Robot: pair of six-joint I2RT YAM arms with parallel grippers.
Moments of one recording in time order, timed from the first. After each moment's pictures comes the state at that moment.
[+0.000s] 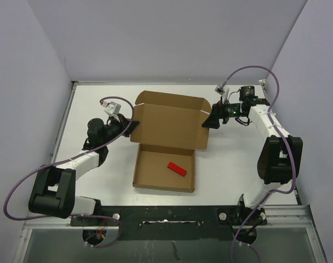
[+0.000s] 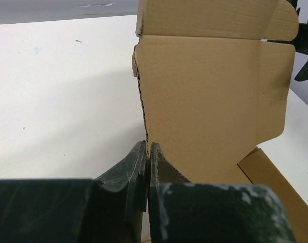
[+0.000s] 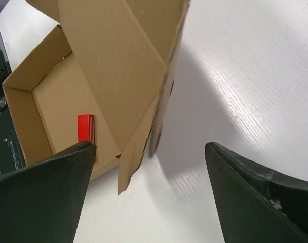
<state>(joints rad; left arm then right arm) -0.20 1.37 0.56 0.73 0.53 -0.36 -0.02 1.72 1.37 -0.71 -1.02 -0.48</state>
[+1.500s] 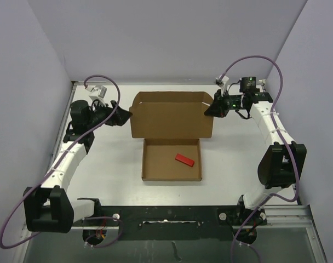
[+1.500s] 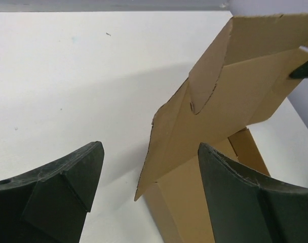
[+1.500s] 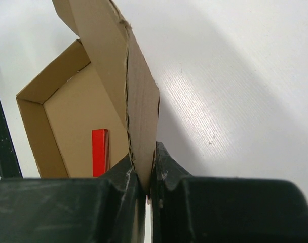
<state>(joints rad) -0.06 1.20 0.86 0.09 0.56 -0.35 0.04 1.66 1.48 -0.73 -0.95 -0.49</state>
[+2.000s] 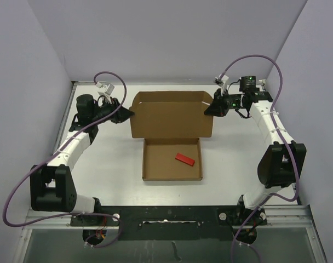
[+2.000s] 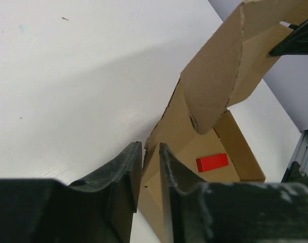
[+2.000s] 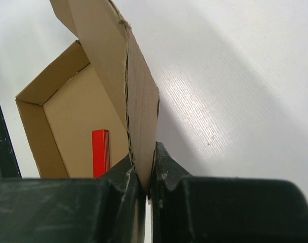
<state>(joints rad) -0.06 1.41 0.94 0.13 0.77 -0.32 0.05 1.66 1.50 -0.74 -0.94 -0.49</state>
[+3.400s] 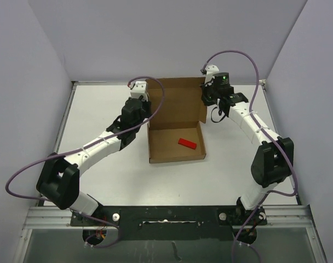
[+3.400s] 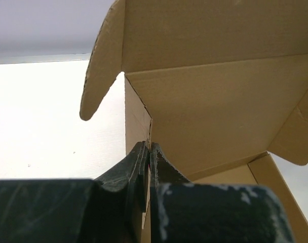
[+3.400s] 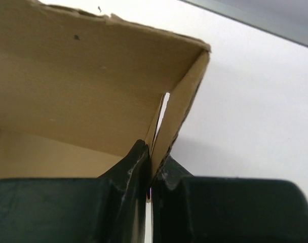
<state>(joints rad) -0.61 1.50 1.05 0.26 -0.35 -0.26 0.30 1.72 1.54 -0.41 -0.03 -0.06</state>
